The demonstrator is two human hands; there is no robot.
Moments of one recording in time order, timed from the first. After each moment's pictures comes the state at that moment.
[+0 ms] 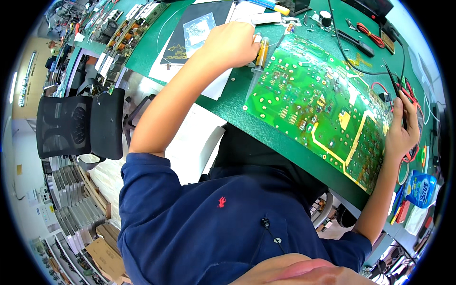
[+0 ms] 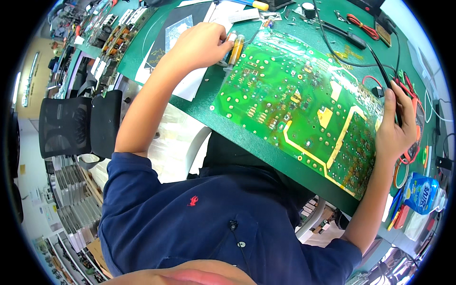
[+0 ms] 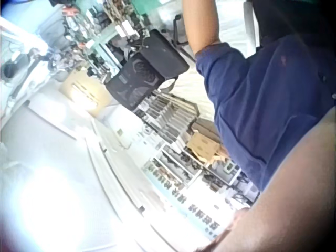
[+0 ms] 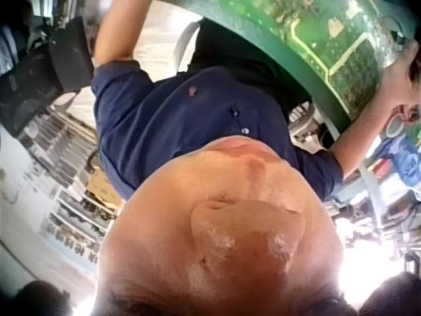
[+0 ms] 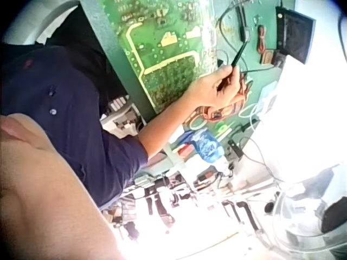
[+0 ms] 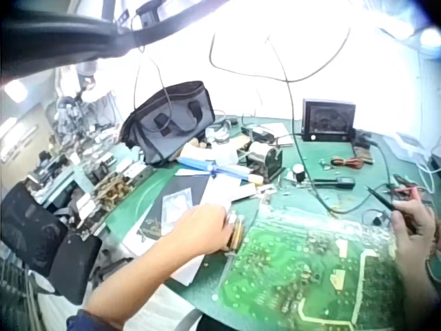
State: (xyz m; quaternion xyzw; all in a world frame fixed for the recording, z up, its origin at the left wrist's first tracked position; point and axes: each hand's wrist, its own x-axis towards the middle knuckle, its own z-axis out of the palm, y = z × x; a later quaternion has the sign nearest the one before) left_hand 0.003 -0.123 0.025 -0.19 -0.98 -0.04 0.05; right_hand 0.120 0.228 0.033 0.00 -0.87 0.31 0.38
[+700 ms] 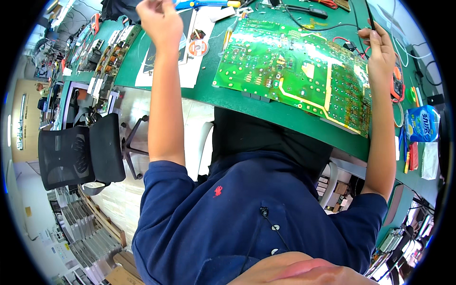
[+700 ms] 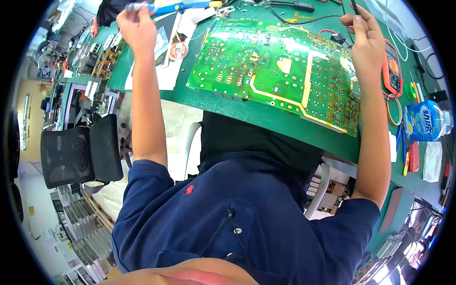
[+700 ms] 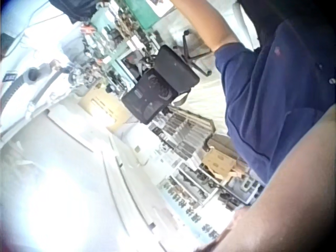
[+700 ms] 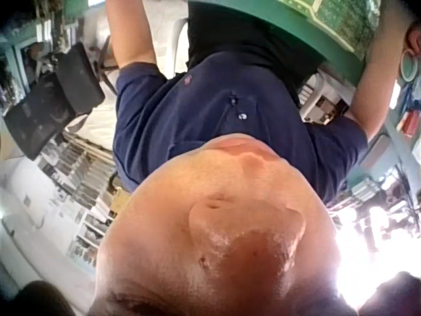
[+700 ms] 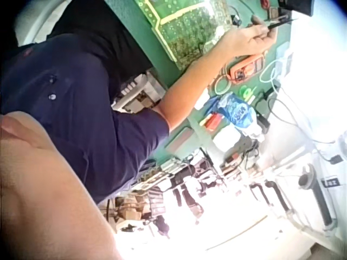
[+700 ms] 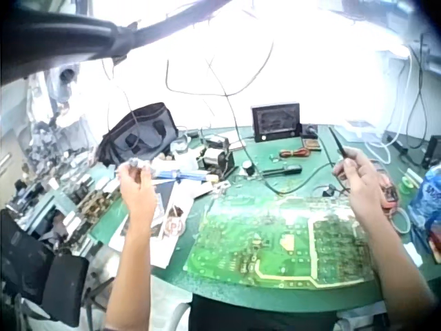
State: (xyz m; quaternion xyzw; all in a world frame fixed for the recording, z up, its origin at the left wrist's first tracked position) left_hand -0.021 -0.149 0.048 -0.18 -0.68 -0.57 0.42; right_hand 0.114 0.248 0.043 0.03 -0.78 0.50 0.37
